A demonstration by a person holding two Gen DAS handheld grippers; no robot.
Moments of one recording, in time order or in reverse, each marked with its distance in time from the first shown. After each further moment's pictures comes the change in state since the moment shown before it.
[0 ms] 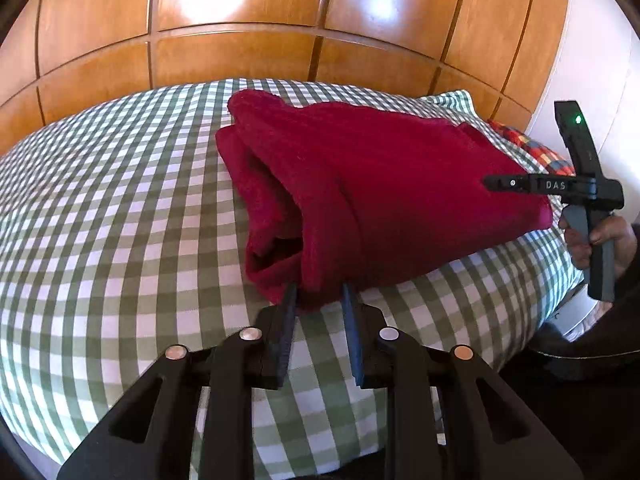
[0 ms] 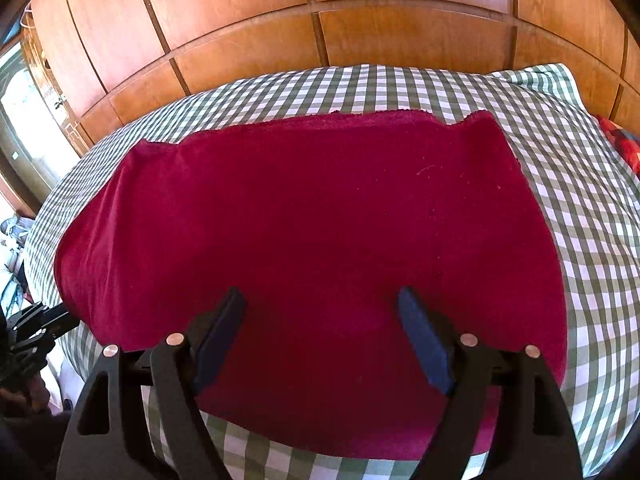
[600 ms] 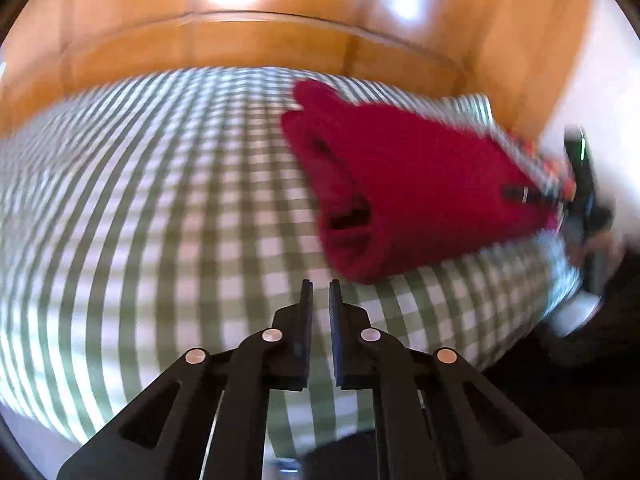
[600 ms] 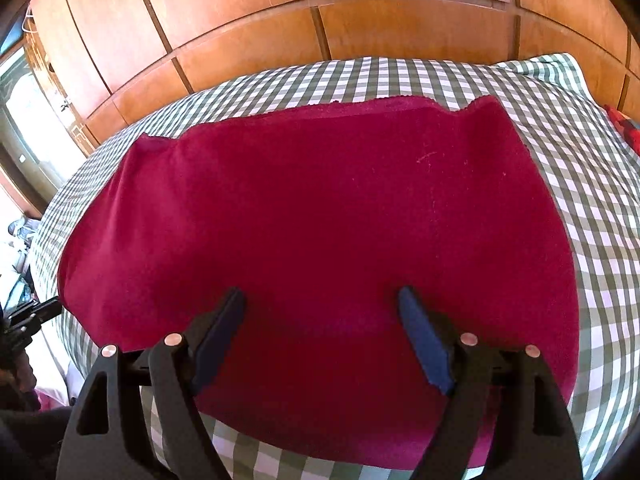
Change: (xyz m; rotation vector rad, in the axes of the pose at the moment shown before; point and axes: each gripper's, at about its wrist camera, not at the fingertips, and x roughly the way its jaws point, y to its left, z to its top) left arm -0.038 0.066 -0.006 -0.194 0.029 -0.022; right arm 0.008 -0.010 -0.007 0.024 0.001 0.051
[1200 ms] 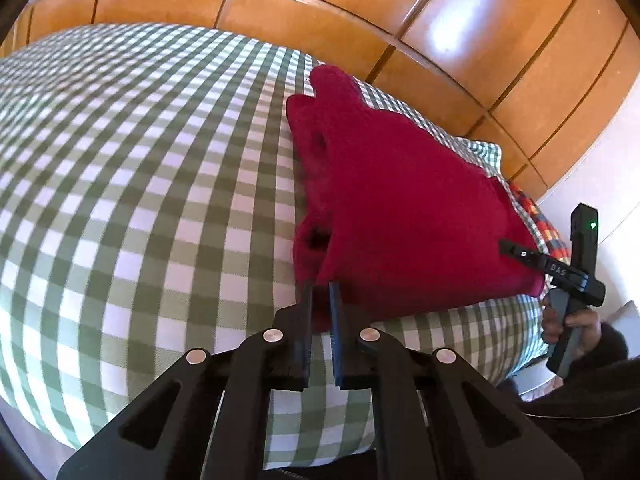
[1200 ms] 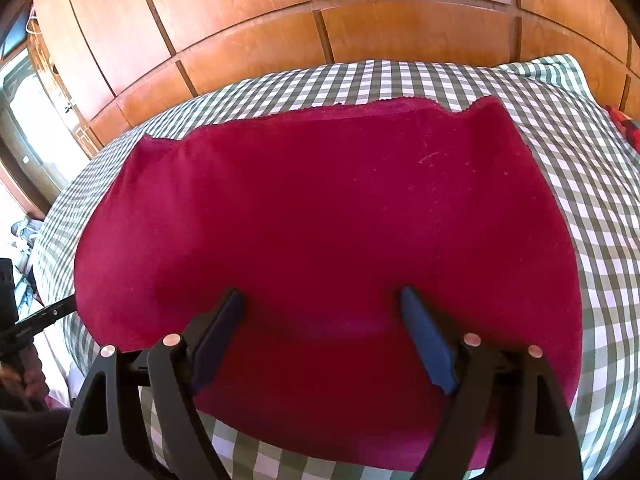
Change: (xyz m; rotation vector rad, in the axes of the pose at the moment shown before) left arm 0.052 -0.005 0.032 -0.188 0.022 -0.059; right arm 0.000 0.005 -0.003 -0.014 -0.010 0.002
